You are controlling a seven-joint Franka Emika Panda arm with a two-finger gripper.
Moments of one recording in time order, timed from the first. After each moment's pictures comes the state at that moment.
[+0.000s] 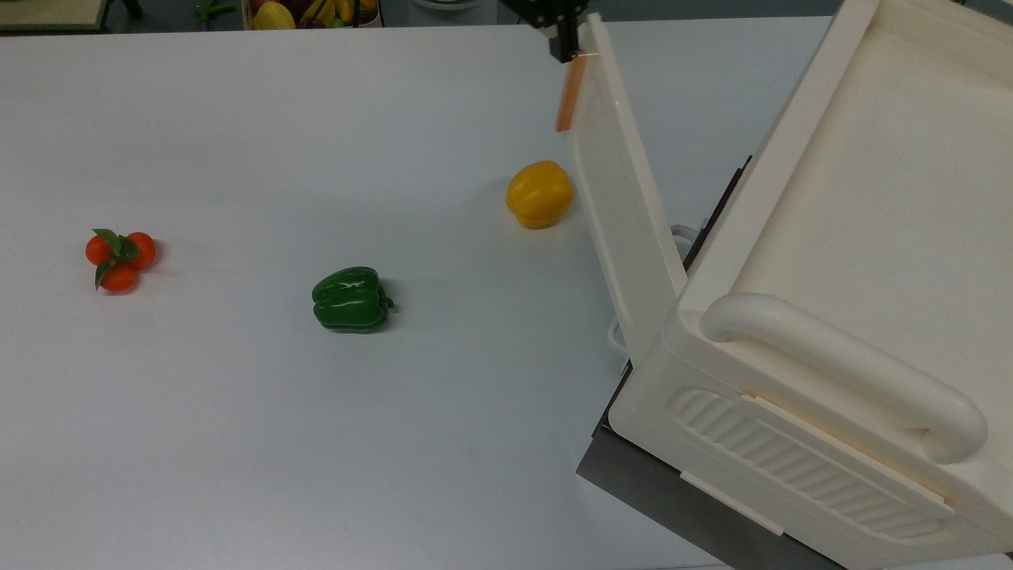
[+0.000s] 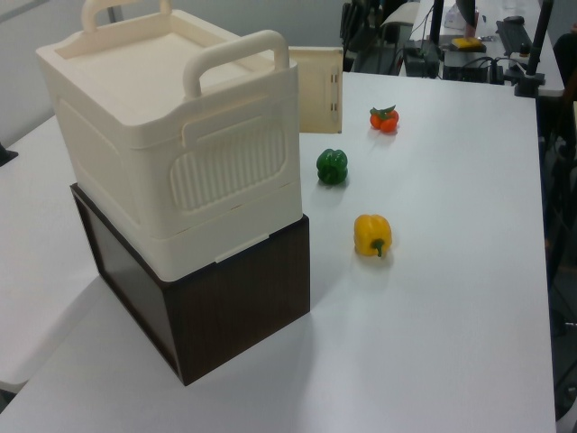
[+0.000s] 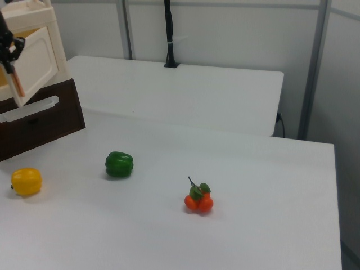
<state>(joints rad) 0.29 0.12 -0.06 -1.41 0.12 1.82 -0.38</state>
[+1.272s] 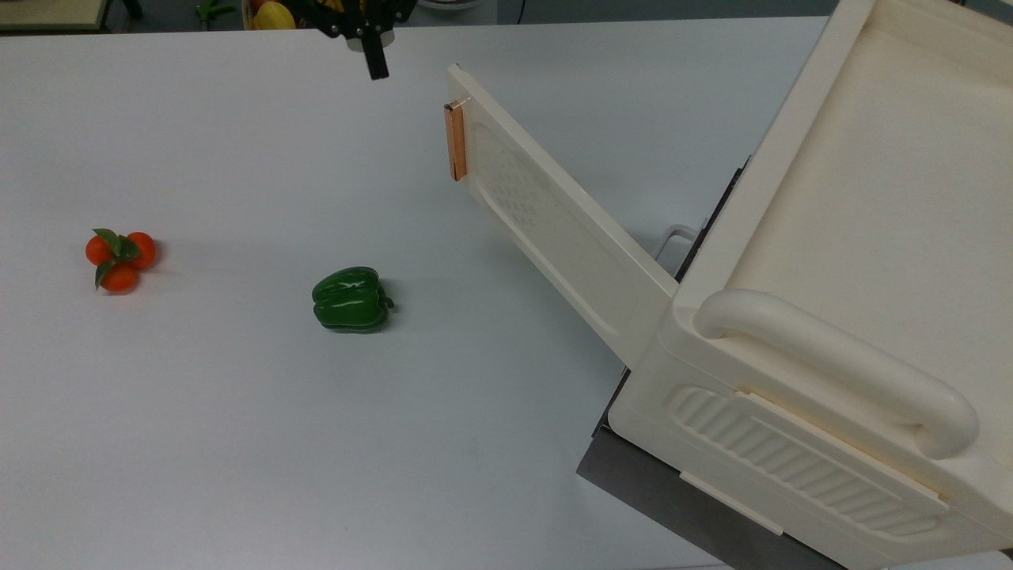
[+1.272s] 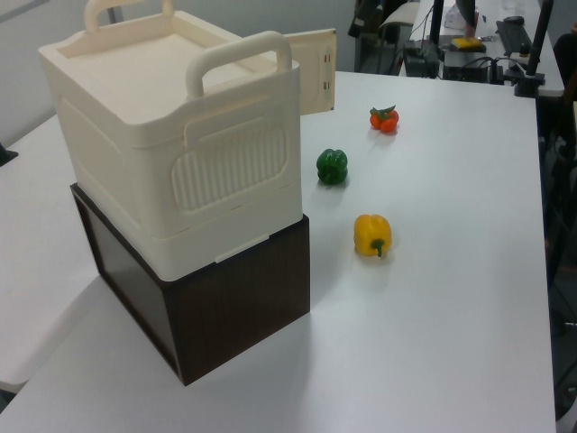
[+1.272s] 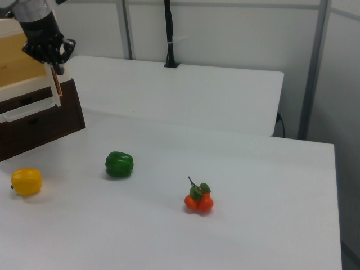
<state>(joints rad) 0.07 0.12 -0.06 -1.40 0.12 1.84 -0.39</state>
